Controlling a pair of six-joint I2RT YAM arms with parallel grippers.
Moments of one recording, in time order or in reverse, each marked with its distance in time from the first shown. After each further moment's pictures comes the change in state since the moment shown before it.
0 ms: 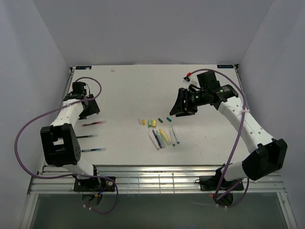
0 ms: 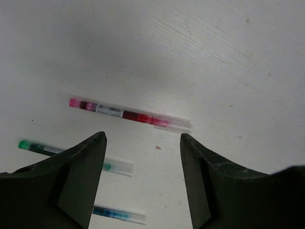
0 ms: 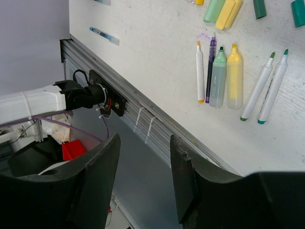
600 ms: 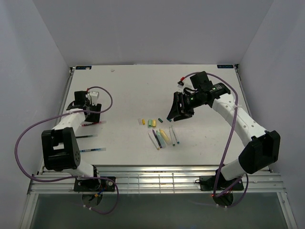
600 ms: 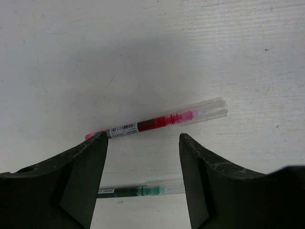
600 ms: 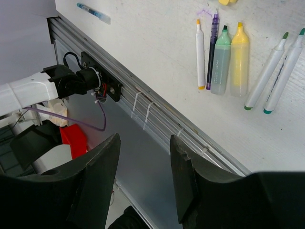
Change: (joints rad) left arm 0.000 -0.071 -0.243 0.257 0.104 0.586; right arm 0.035 0.079 0.013 -0.063 -0.011 -0.037
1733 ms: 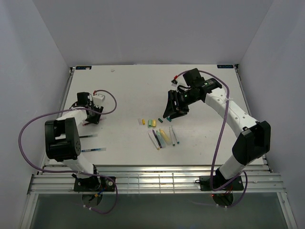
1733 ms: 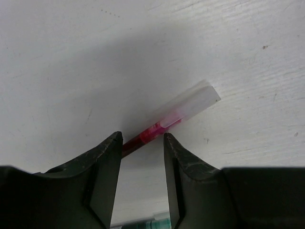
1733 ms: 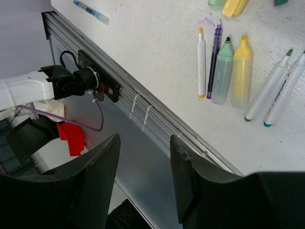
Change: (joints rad) left arm 0.003 0.129 -0.019 0.097 0.087 0.212; right arm 0.040 0.129 0.103 -0.031 0.000 -0.025
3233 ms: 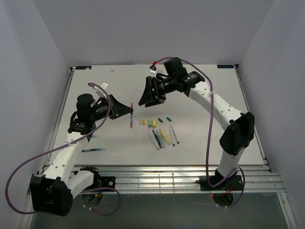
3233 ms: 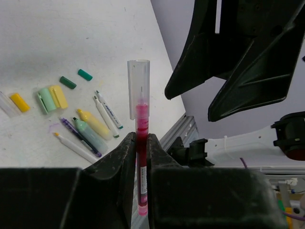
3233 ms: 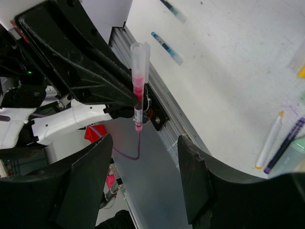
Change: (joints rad) left arm -0.288 -0.587 -0.119 0.270 0.695 -1.202; right arm 0.131 0.185 0.293 0.223 -0.119 0.158
